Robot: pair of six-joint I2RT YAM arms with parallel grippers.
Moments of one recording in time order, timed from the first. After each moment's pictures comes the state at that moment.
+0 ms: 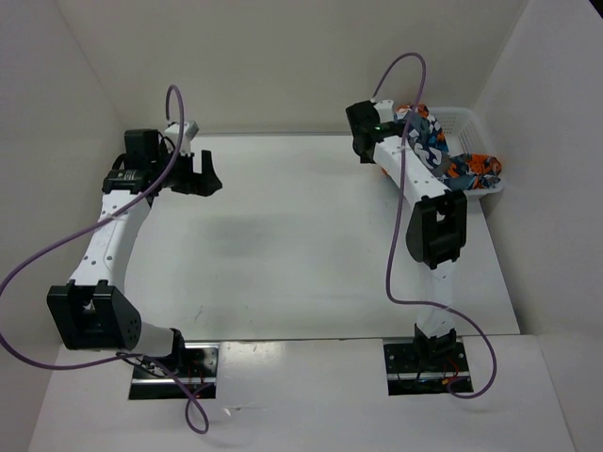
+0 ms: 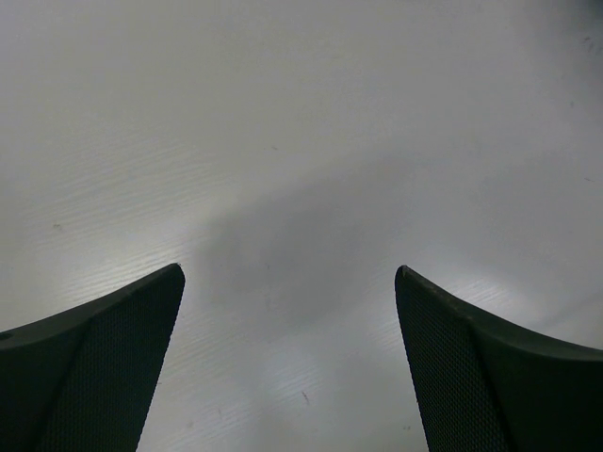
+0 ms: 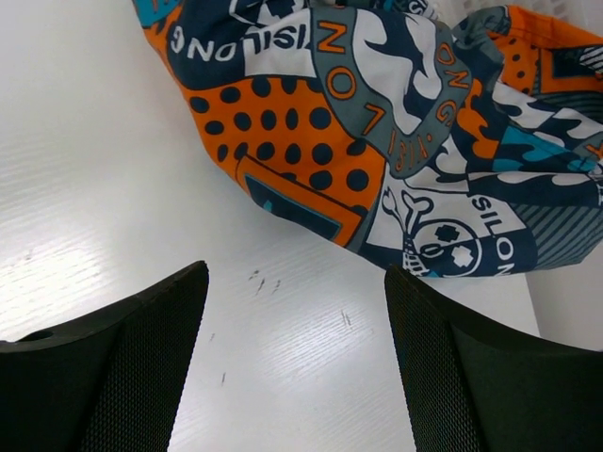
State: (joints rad) left arm 0.04 1.41 1.35 -0.62 0.45 0.07; right arm 0.32 2.10 1.99 -0.83 0.76 0.27
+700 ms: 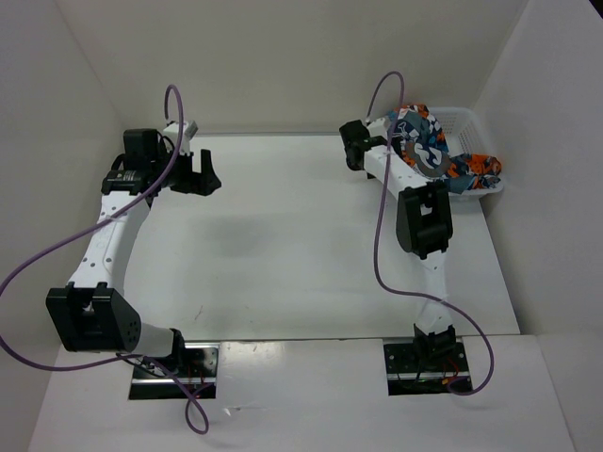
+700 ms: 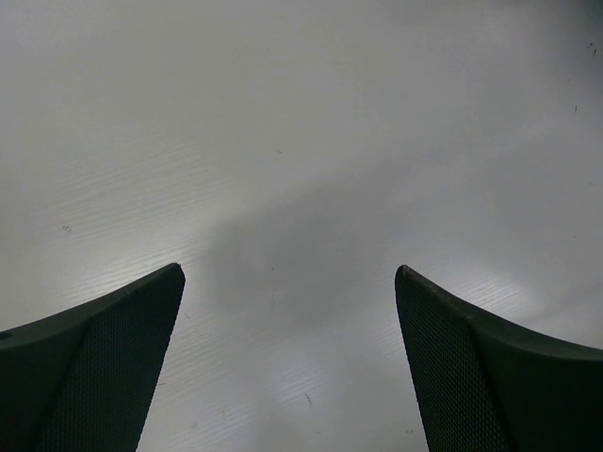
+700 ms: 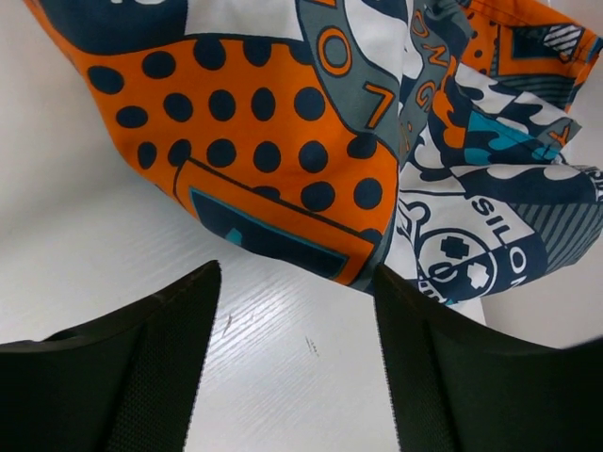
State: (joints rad) left arm 0.04 1.40 1.35 -0.62 0.42 0.07; right arm 0.31 2.26 1.94 -0.77 0.96 0.22
